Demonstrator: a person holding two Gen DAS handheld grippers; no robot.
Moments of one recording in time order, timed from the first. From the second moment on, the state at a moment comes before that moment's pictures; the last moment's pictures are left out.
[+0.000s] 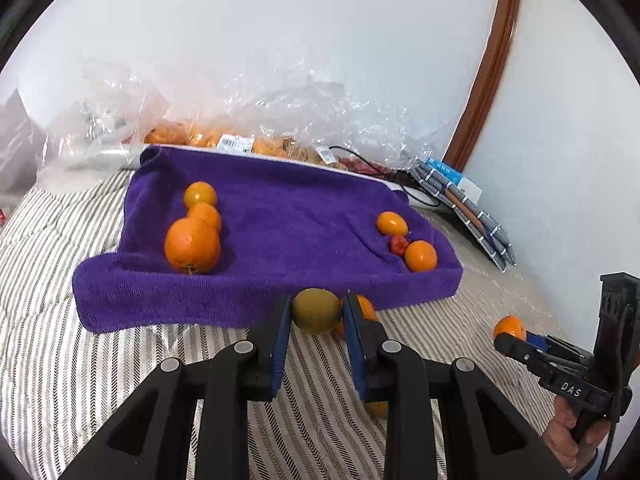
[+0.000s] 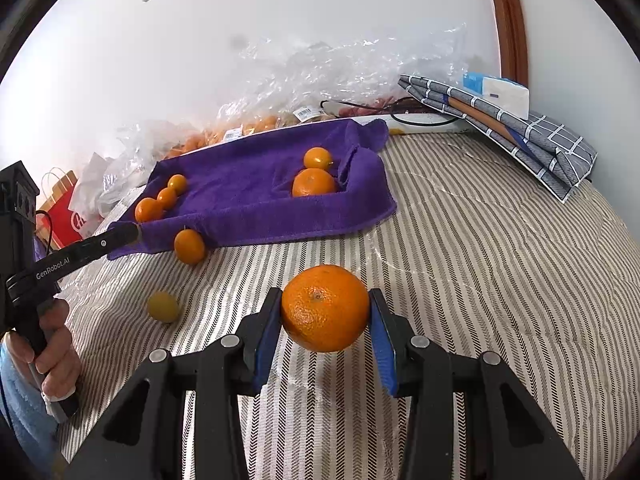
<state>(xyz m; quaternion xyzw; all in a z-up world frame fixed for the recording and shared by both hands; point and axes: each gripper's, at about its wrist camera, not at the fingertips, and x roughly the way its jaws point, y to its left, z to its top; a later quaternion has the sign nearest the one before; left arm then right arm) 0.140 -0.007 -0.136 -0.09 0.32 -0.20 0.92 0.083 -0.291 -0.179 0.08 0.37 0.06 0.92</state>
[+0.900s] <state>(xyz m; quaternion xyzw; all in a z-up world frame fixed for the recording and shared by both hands) 0.240 0.077 -0.090 -0.17 0.29 -0.11 0.94 0.226 -0.224 -0.121 0.09 0.31 0.13 0.94</state>
